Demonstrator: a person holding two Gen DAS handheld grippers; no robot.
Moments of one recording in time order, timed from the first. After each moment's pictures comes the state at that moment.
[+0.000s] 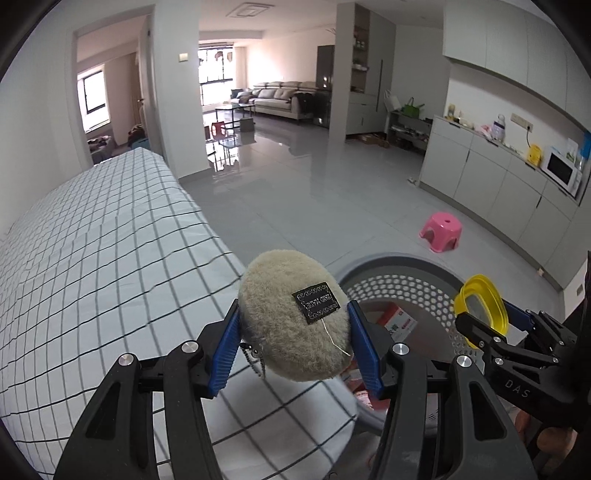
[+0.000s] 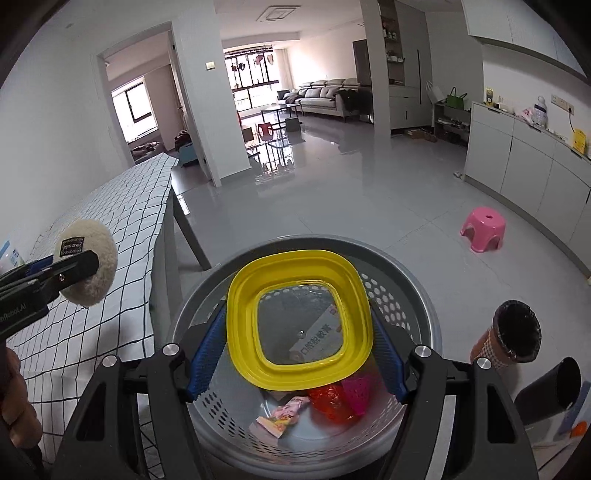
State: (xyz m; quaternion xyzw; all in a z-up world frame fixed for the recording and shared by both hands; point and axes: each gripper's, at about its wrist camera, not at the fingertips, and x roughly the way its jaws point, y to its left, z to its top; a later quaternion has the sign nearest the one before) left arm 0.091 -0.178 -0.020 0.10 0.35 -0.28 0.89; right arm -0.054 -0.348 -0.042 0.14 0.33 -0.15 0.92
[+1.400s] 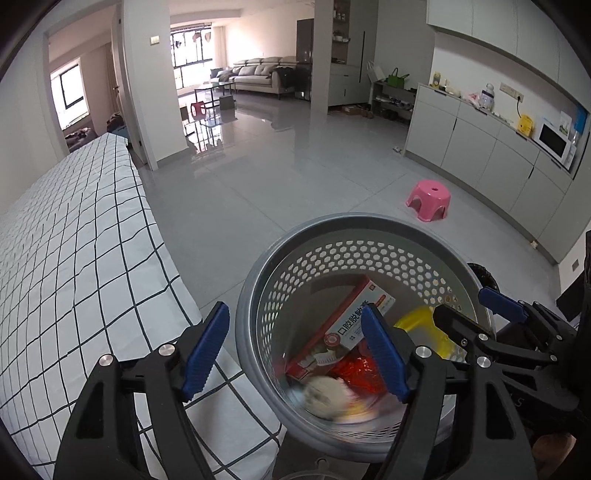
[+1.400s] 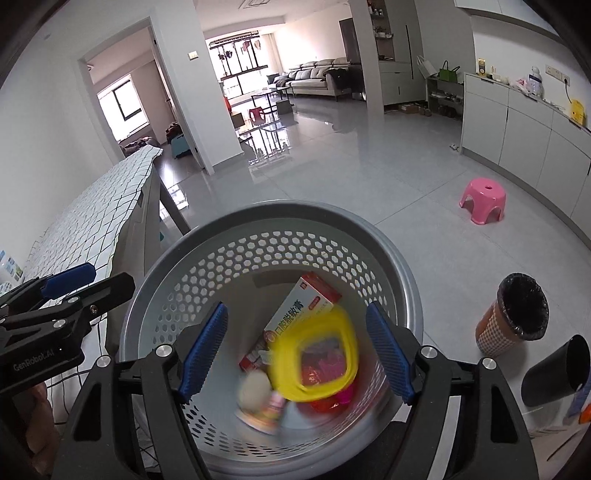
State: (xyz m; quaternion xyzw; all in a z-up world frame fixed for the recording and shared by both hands) left arm 0.080 -0.243 -0.065 0.13 0.39 -0.30 0.86; right arm -0.059 -0.383 -0.076 0.18 0.36 -0.15 0.91
